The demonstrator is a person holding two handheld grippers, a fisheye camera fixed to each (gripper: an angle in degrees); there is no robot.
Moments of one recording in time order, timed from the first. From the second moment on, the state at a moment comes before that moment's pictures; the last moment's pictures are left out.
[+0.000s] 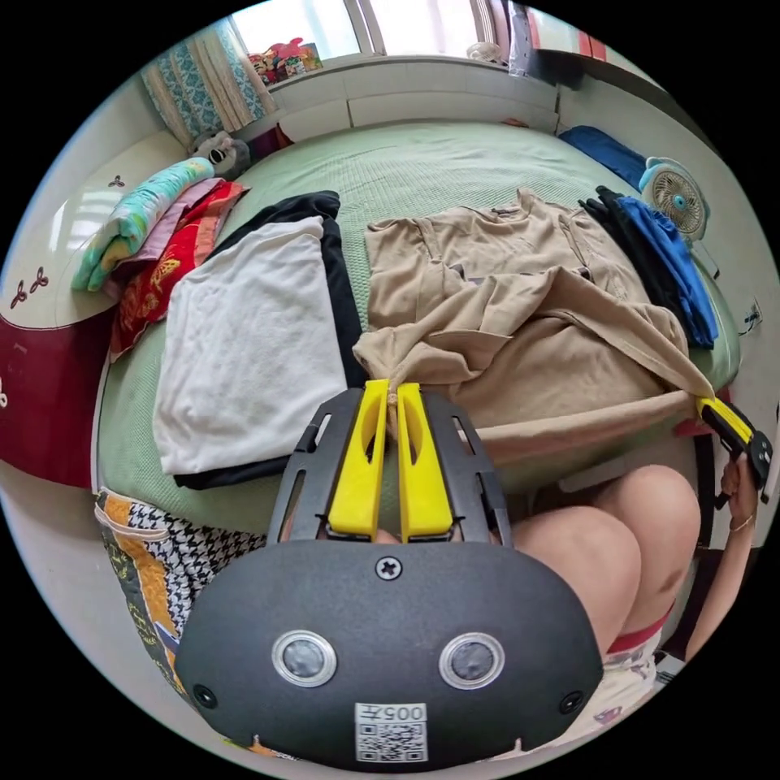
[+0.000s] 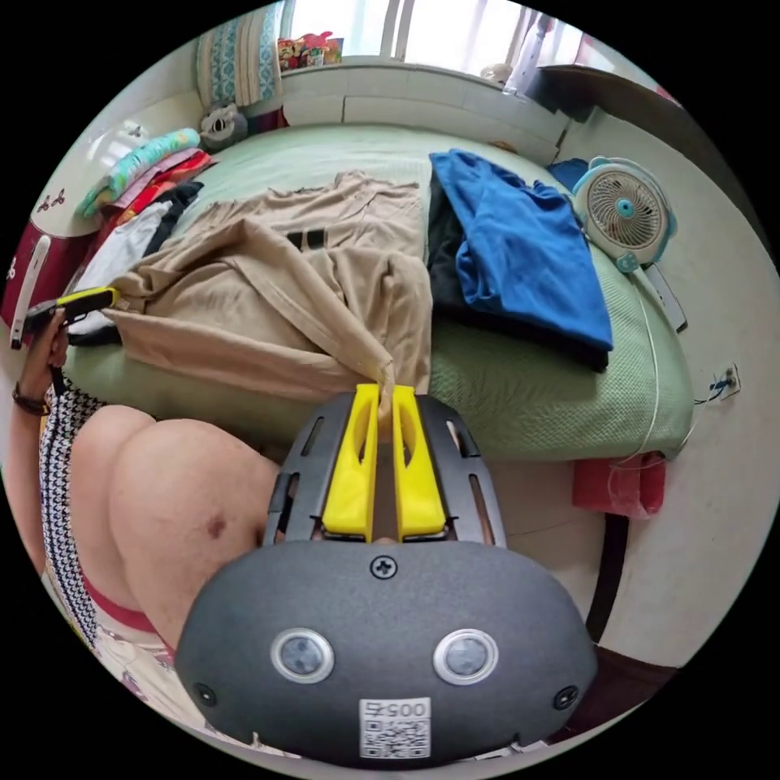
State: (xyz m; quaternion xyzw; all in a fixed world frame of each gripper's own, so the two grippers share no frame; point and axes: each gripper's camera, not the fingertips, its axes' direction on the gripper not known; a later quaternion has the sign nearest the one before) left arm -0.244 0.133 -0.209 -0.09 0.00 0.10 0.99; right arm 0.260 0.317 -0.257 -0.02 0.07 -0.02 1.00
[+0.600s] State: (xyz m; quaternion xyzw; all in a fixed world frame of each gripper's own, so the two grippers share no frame) left arm -0.340 0.294 -0.373 -0.11 0.10 0.12 0.98; right arm 0.282 0.412 -0.383 -0.01 0.00 -0.02 1.00
